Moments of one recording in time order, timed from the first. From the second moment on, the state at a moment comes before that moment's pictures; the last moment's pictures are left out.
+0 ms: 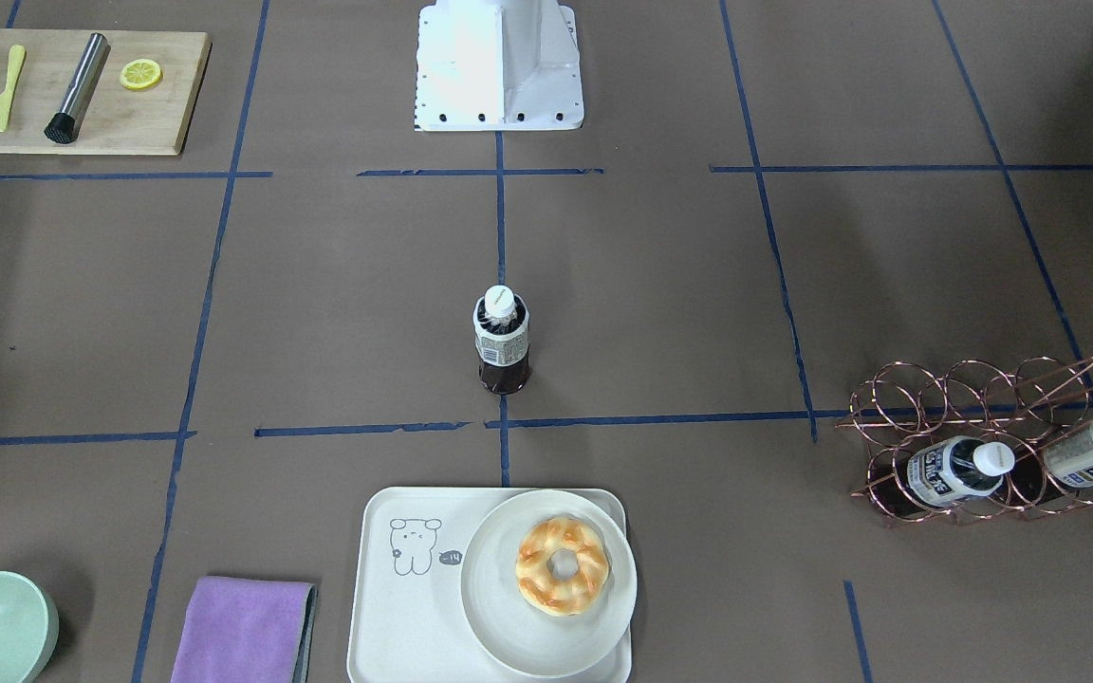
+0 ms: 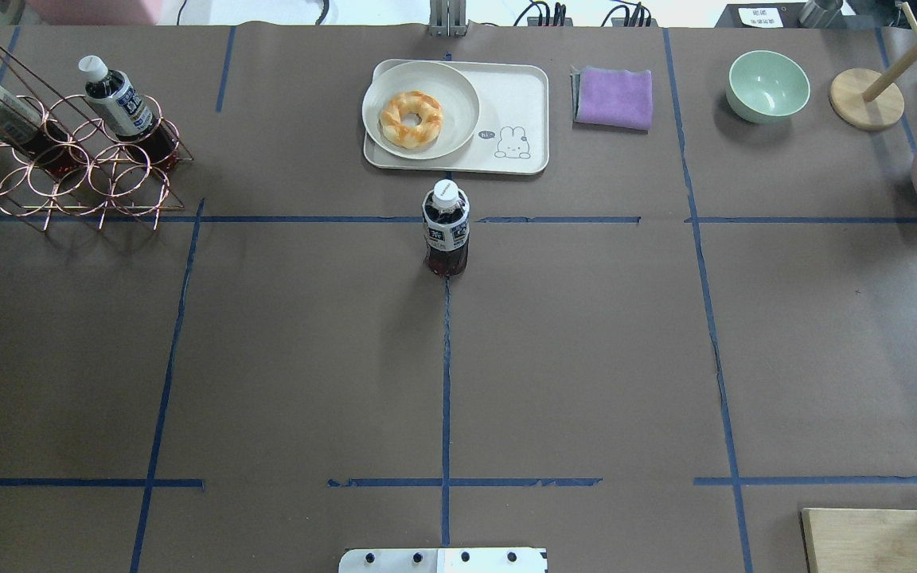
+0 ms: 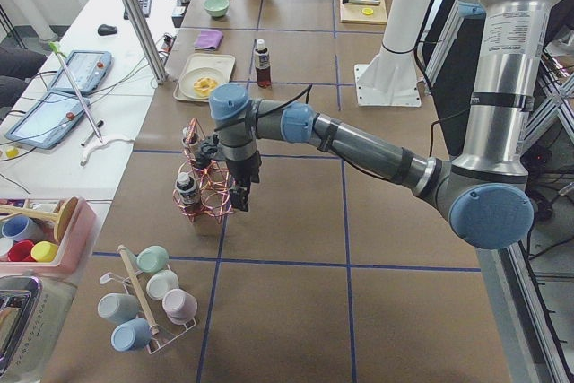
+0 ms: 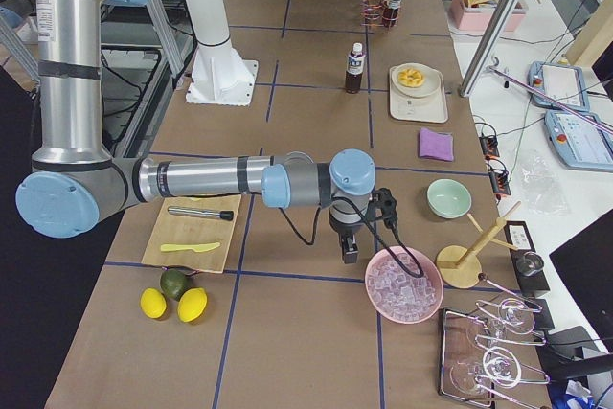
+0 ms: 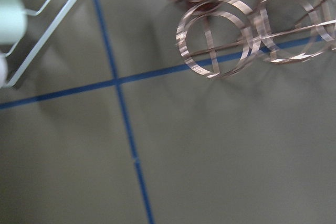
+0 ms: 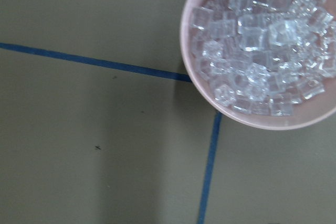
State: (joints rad) left arm -1.47 -1.59 -1.86 -1.30 -2.25 0.07; right arm 1.51 -1.62 1.76 -1.57 2.39 -0.03
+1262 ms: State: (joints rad) left arm -1.53 -1.51 -1.81 -1.32 -2.32 0.13; right arm 0.89 -0.95 1.86 -1.74 2.22 0.87
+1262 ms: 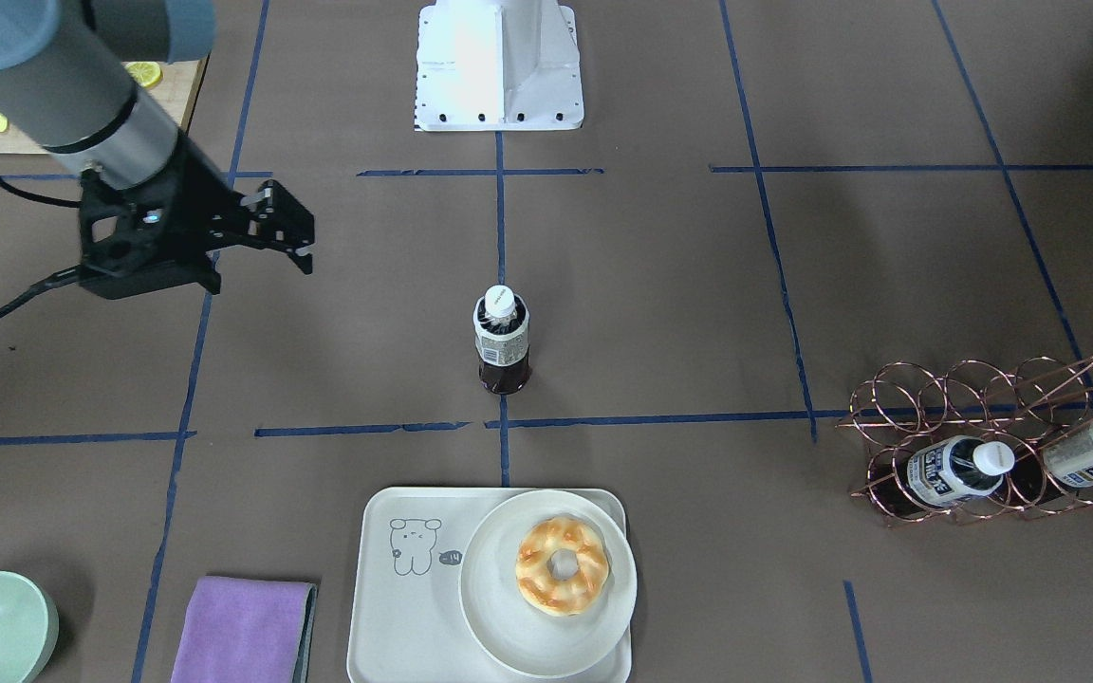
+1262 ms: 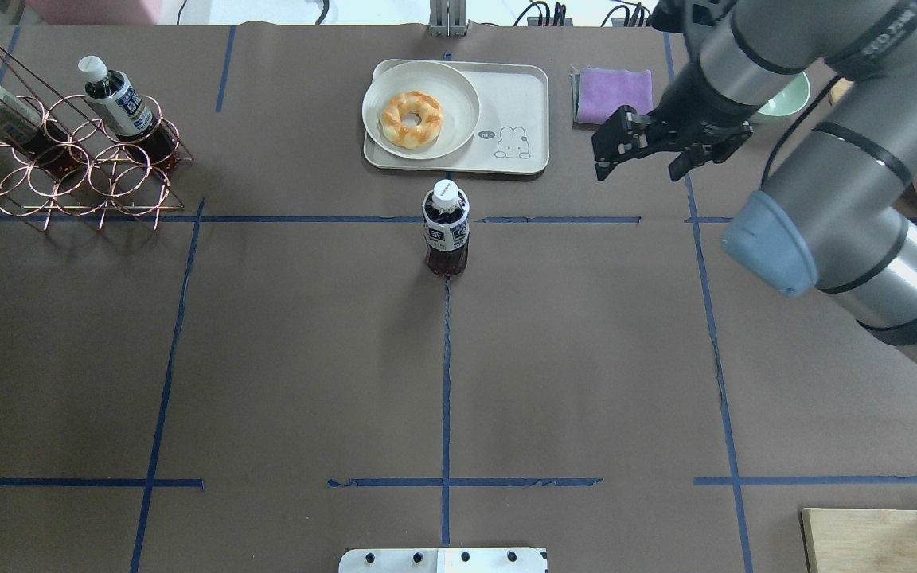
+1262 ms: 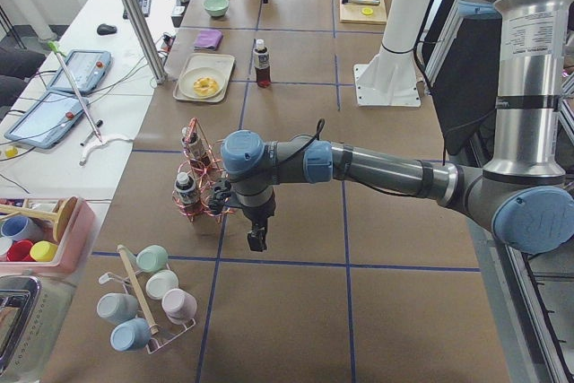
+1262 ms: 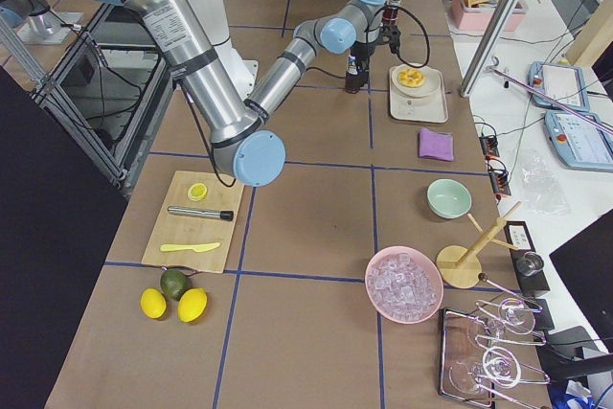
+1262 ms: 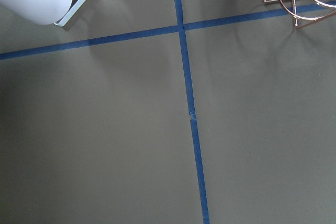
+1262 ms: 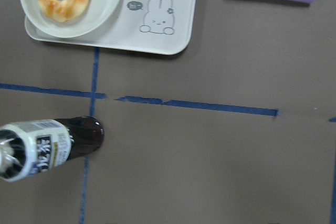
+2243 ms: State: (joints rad) left arm -1.53 -1.51 -1.81 -1.32 -2.33 0.12; right arm 0.69 -0.58 1.56 -1.82 1.96 1.01
